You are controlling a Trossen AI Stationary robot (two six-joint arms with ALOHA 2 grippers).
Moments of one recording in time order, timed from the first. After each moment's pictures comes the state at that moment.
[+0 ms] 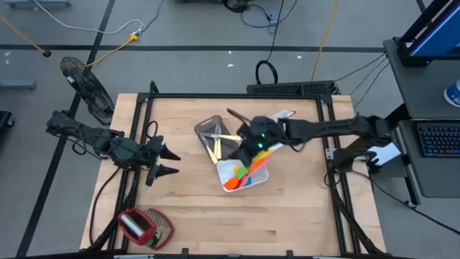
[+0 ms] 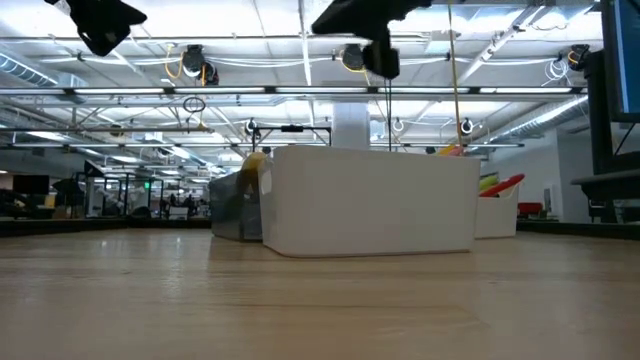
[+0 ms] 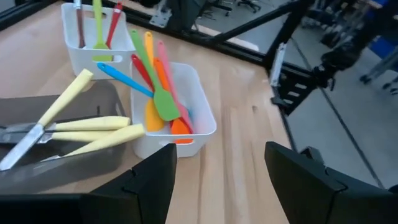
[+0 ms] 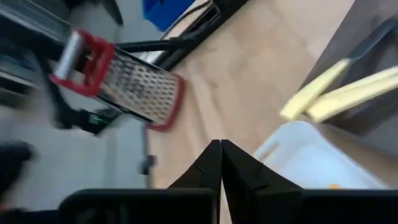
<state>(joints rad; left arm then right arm) -0.40 0.63 0.66 -0.42 -0.24 -0.48 -0.04 1.55 1.25 -0.21 -0.32 0.77</state>
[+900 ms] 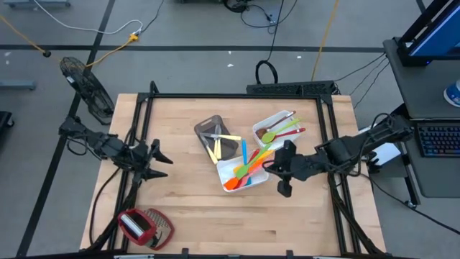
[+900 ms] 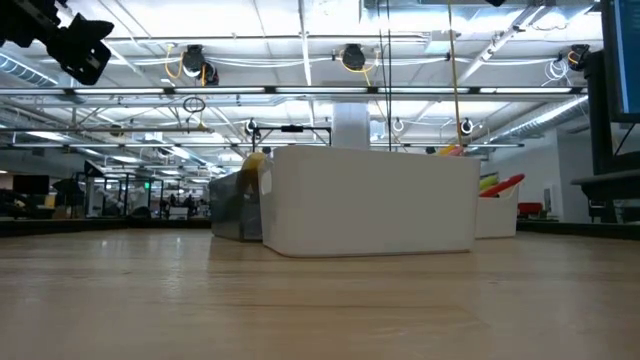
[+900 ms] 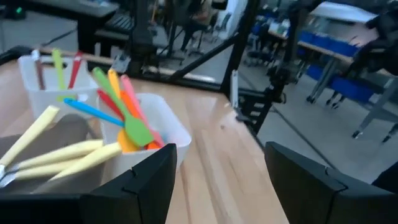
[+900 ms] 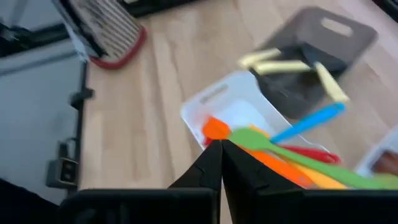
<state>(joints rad) -0.47 0.21 0.32 -0.22 -0.19 -0.30 0.42 1.26 1.24 -0.75 0.34 0.58</state>
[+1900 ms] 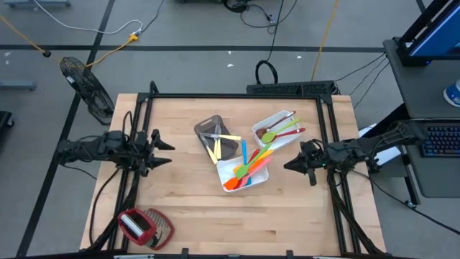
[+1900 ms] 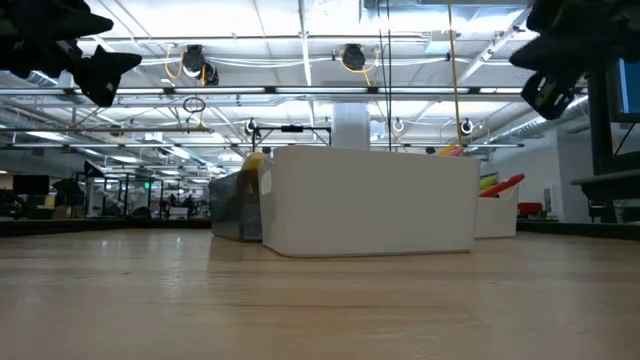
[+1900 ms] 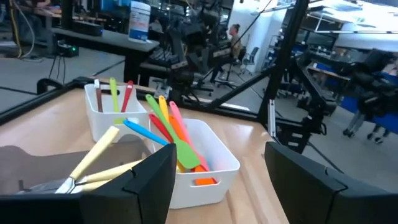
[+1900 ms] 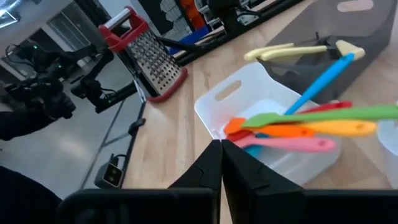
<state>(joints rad) -0.06 0.02 0.19 -0.17 0.06 -0.23 0.30 0.50 0.35 -0.10 0.13 0.62</state>
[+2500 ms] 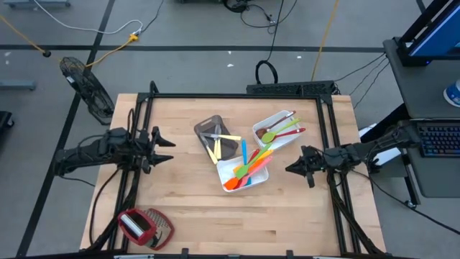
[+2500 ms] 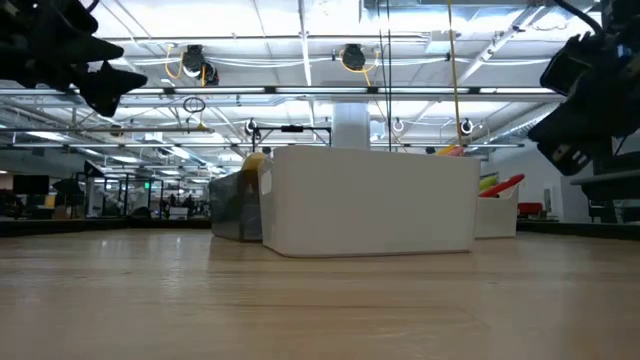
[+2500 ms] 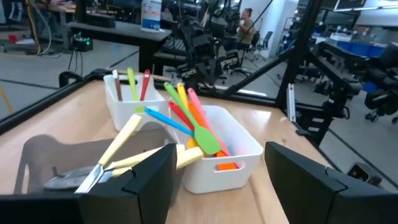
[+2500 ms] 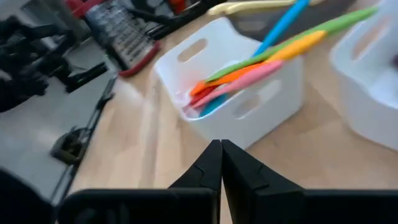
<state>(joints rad) 0.14 0.01 0.19 -0.24 0.22 -0.16 0.30 0.32 0.10 -0.10 0.14 0.61</state>
